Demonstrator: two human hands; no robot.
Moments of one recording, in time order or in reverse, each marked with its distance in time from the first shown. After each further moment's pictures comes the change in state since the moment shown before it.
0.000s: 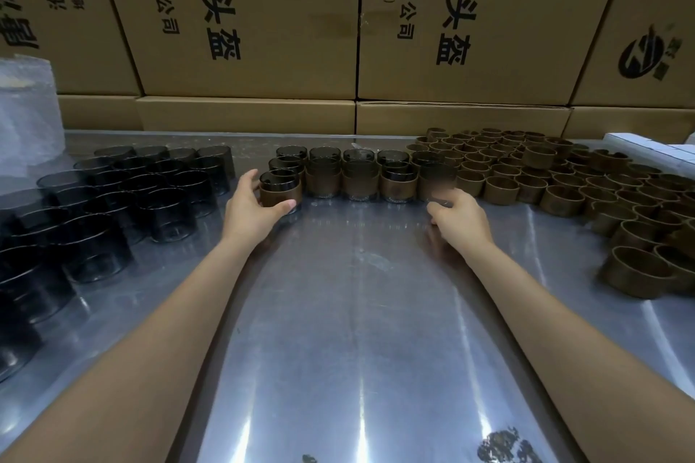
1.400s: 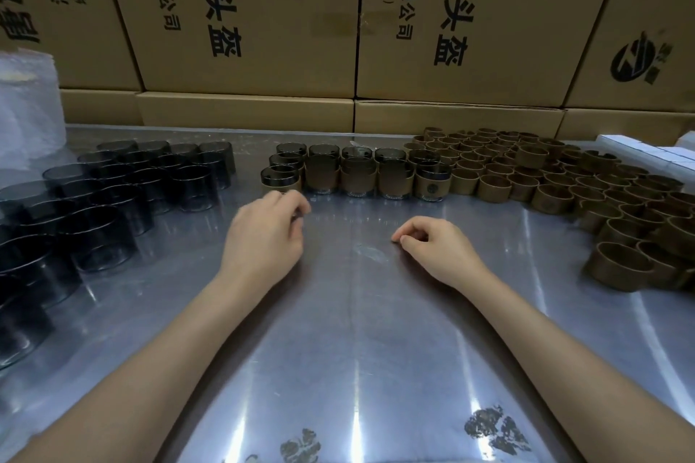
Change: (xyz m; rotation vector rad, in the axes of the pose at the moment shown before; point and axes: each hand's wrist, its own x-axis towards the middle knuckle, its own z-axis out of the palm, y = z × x) left_hand -0.083 0.028 -0.019 0.491 0.012 0.579; right_hand -0.066 -0.013 -0.008 -0.151 -0.265 -0.284
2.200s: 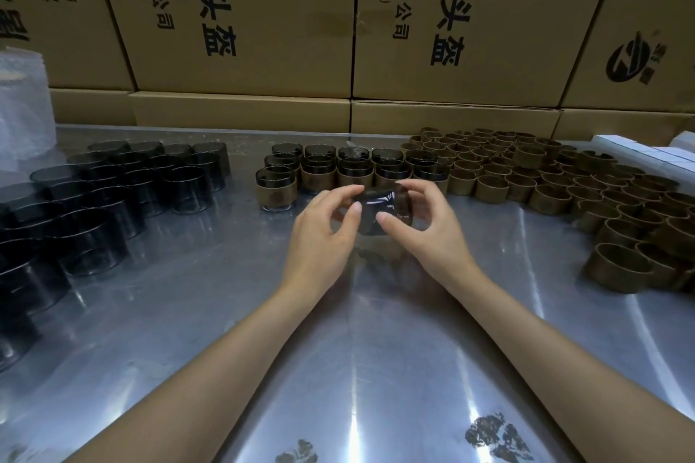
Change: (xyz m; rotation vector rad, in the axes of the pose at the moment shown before) left_hand 0.006 0.053 0.035 -0.664 0.073 -0.124; right_hand -0.005 -0.020 0.005 0.485 0.290 -0.184
